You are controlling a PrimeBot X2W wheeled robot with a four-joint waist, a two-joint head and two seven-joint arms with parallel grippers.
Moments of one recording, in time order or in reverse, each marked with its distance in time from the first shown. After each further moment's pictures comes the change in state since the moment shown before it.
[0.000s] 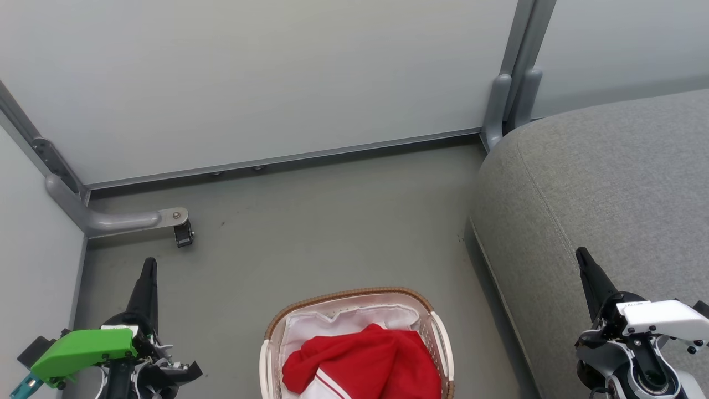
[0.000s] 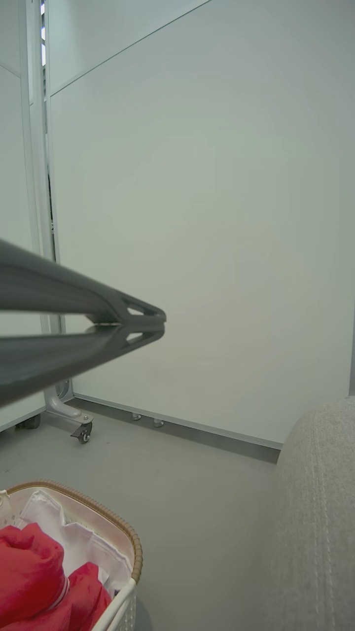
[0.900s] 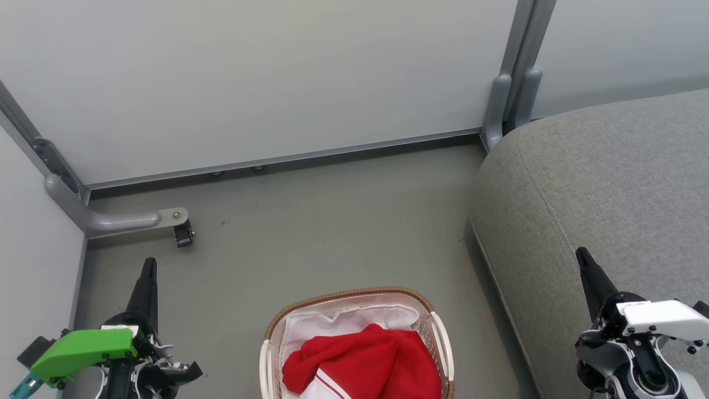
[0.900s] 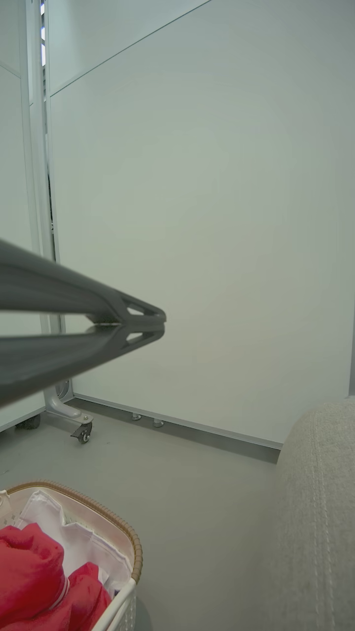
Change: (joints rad) left arm 0.000 0.000 0.000 0.000 0.000 0.000 0.000; right arm 0.000 0.000 -0.001 0.000 0.000 0.000 0.000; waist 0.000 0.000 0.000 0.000
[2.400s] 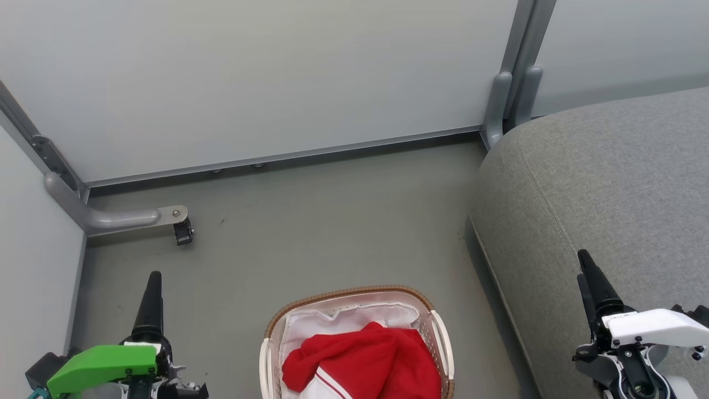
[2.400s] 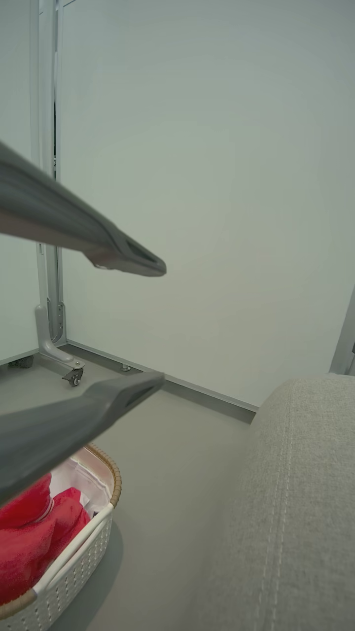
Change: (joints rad) left arm 0.034 -0.010 -0.019 0.055 0.169 0.003 -0.074; right arm 0.023 -0.024 0.043 0.027 -0.156 0.000 -0.072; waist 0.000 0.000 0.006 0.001
